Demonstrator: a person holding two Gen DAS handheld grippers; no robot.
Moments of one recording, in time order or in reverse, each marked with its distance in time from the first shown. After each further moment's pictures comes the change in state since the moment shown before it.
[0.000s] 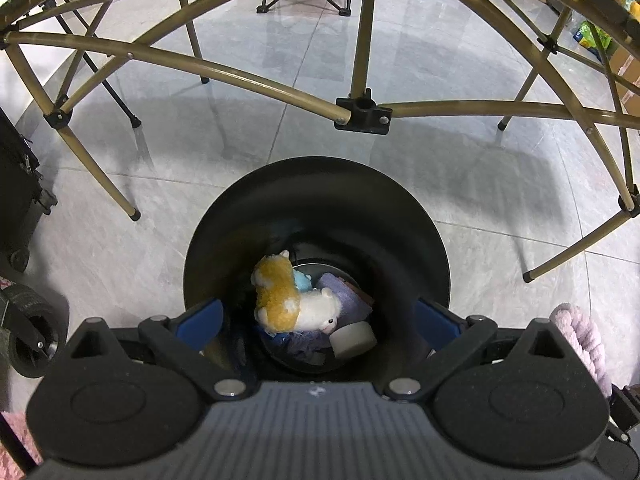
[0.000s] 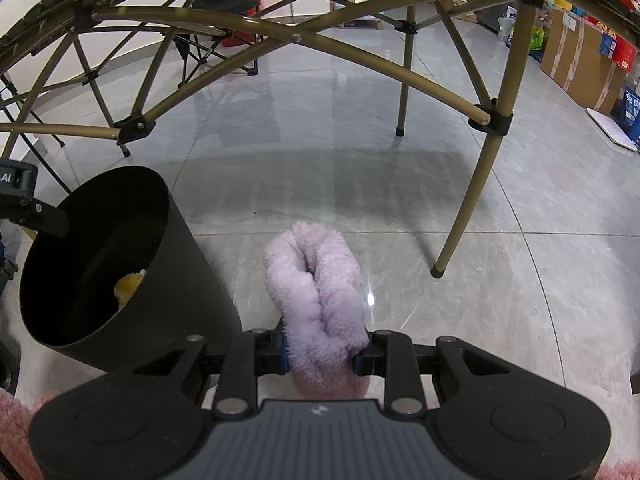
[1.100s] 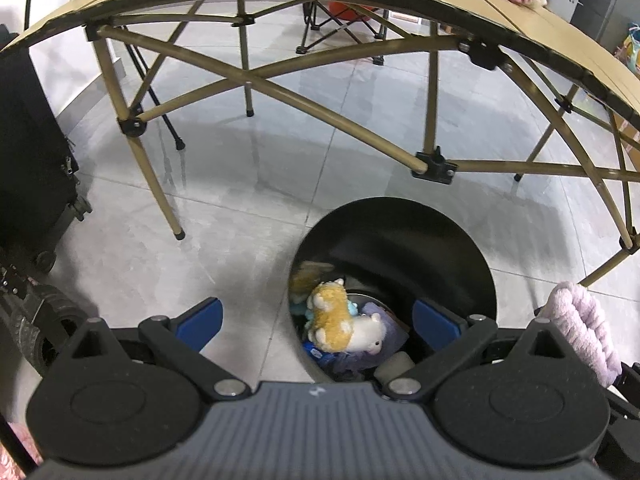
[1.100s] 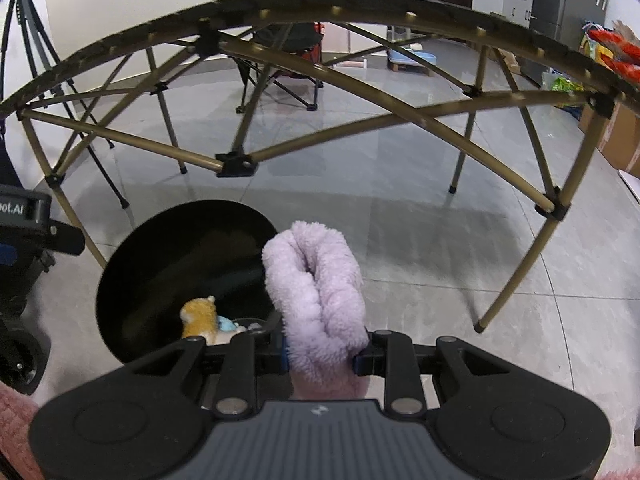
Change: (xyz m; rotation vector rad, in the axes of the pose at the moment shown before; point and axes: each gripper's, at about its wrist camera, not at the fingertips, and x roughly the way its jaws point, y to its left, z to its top) left arm -0.050 0.083 -0.018 -0.079 -0.133 0.003; right arm -0.039 0.079 0.020 -0.130 -0.106 0.073
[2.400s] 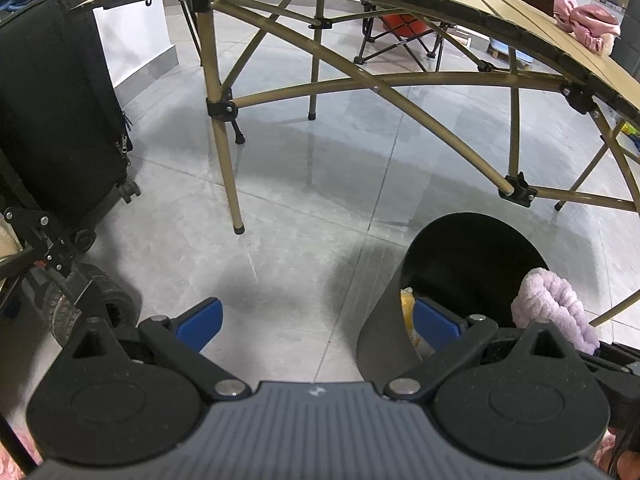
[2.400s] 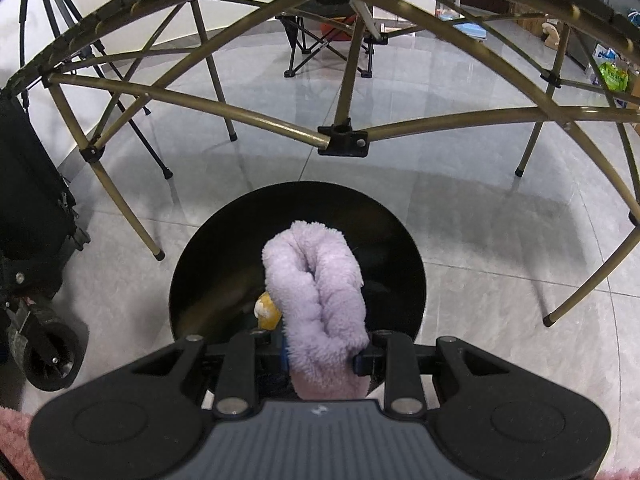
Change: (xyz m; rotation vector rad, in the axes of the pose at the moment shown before) left arm -0.009 0.085 -0.010 -0.103 -0.029 0.066; right arm 0.045 0.088 0.026 -0.026 0.126 0.096
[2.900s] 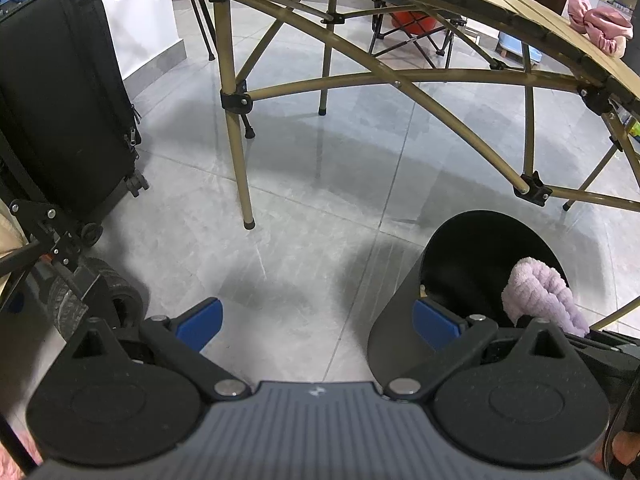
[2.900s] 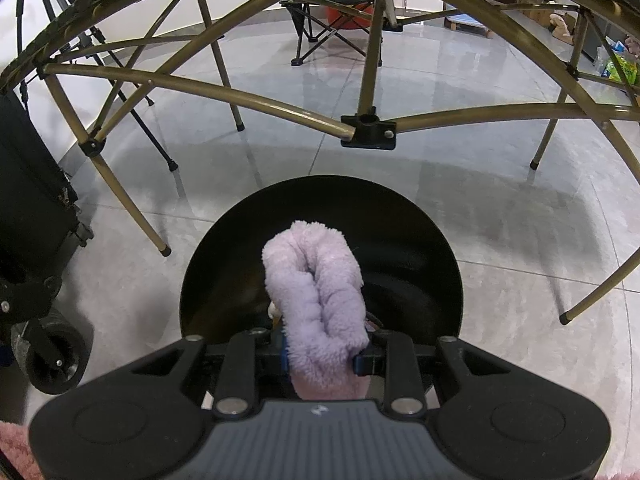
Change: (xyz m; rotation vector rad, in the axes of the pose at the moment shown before) left arm 0.005 0.013 -0.001 -0.011 0.013 0.011; right arm 0.022 0.016 0.009 0.000 0.036 0.018
